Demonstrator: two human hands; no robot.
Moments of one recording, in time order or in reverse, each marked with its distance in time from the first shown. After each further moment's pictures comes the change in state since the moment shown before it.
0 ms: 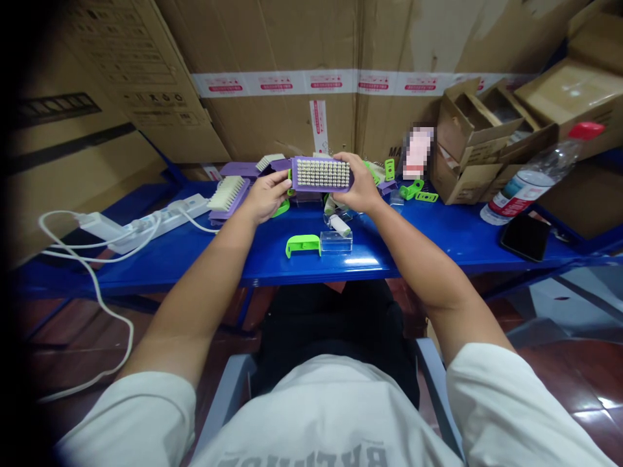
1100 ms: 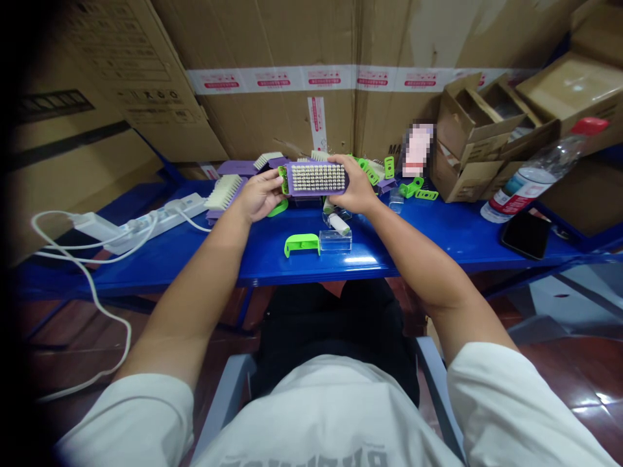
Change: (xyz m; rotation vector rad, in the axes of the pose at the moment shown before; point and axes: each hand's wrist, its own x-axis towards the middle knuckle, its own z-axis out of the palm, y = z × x) left_hand 0.002 0.006 -0.014 -0.110 0.016 -0.125; right_hand -0.002 -0.008 0.008 -0.034 -0.035 0.009
